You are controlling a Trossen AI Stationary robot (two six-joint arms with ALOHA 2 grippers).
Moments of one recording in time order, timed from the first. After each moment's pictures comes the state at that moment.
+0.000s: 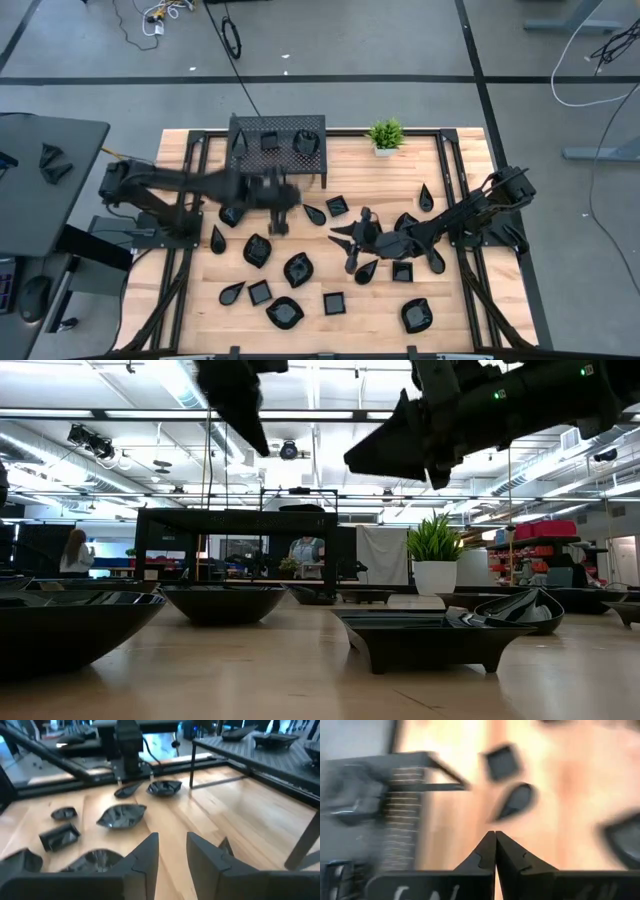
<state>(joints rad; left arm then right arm) -0.09 1.49 1.29 -0.83 -0.38 -0.01 0.37 1.67 0.68 0.71 0.63 0.23</state>
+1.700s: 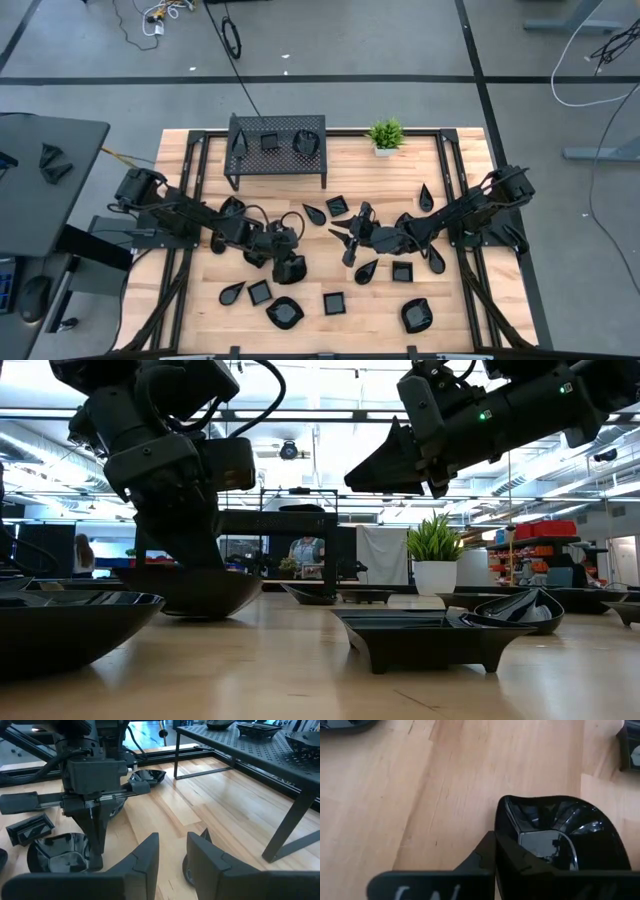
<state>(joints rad) -0.28 1.65 0.74 -0.01 -0.13 -0.50 0.32 1.67 0.68 0.65 0.63 0.23</state>
